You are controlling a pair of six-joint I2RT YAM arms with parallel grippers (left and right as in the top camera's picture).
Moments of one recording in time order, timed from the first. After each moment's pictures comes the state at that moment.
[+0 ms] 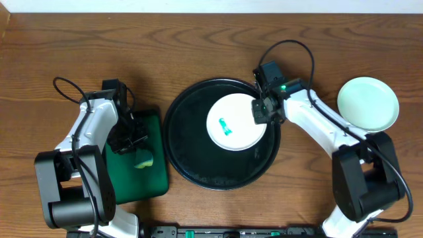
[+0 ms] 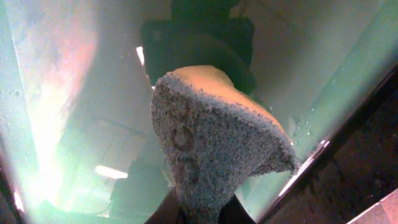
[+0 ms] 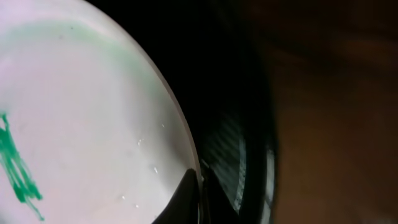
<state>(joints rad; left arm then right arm) 0.13 1.73 1.05 -1.03 0.10 -0.35 0.43 1.85 1.26 -0.78 0.06 0.33</state>
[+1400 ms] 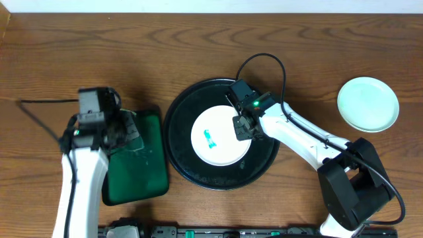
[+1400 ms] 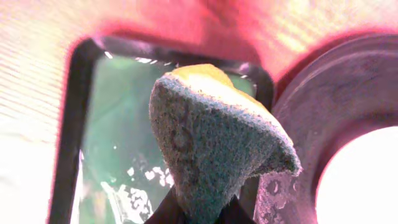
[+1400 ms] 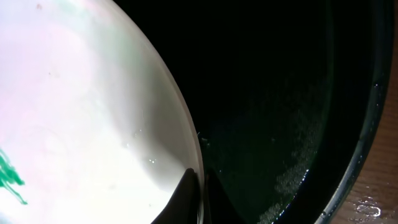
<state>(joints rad) 0.13 1.20 0.92 -0.83 0.06 -0.26 0.63 1.85 1.25 -0.82 0.11 0.43</state>
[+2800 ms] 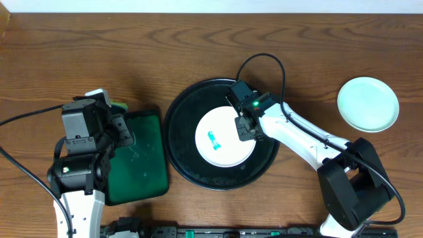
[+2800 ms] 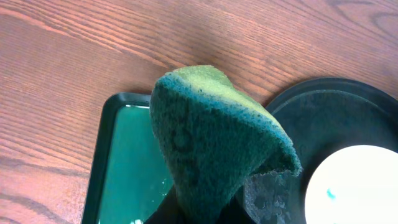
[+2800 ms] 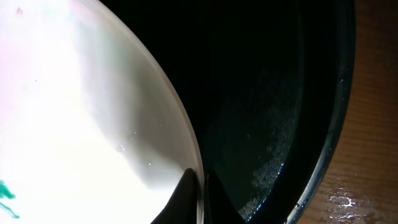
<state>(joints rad) 0.13 0.95 0.92 -0.82 0.04 -0.20 0.63 1.85 1.25 -0.85 0.18 0.42</state>
